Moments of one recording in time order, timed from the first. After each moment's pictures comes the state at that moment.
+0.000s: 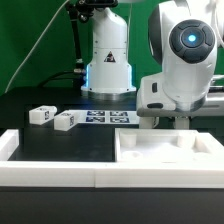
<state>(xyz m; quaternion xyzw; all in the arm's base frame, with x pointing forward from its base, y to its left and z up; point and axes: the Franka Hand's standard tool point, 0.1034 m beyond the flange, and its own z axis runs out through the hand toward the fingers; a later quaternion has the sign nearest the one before) 0.374 0.148 0.009 -0.91 0.06 0.41 0.08</state>
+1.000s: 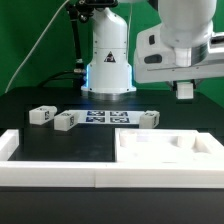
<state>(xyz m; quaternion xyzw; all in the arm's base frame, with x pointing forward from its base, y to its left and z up) 0.425 0.134 0.093 -0.95 0.06 0.28 0.10</state>
